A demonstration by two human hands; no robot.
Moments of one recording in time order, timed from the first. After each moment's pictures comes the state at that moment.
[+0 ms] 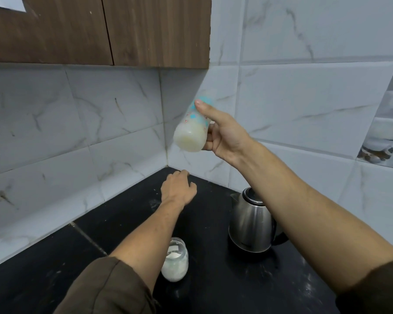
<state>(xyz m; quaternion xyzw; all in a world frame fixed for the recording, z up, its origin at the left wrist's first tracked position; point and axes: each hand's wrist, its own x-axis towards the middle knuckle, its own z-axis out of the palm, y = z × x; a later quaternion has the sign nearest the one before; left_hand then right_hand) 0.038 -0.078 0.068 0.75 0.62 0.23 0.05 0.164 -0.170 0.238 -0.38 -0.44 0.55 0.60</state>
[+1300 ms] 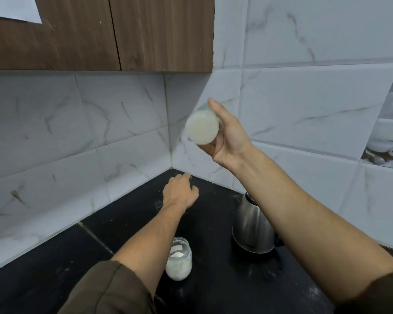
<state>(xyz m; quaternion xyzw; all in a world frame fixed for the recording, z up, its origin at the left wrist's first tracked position) 0.032 -0.089 0.069 0.75 0.62 0.22 0.05 0.158 -0.179 0.236 -0.33 -0.37 0.60 0.63</state>
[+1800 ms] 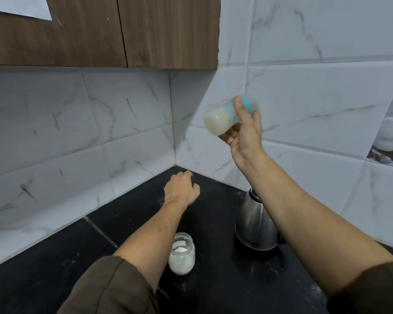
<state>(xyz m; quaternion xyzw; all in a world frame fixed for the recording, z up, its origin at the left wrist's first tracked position) 0.023 -0.095 0.069 0.75 0.63 0.22 0.05 0.174 -0.167 0.217 -0.29 -0.37 0.46 0.75</state>
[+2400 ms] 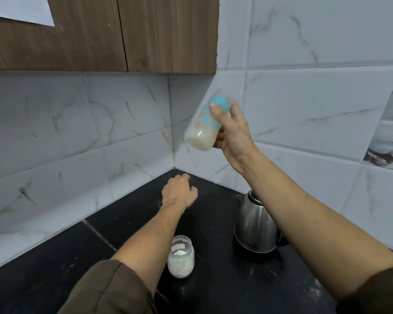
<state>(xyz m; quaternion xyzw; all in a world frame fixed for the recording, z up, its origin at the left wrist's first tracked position) 0.018 -0.096 0.070 0.74 0.63 0.21 0.06 0.162 -0.175 0.226 -0.31 -0.52 0.43 0.67</state>
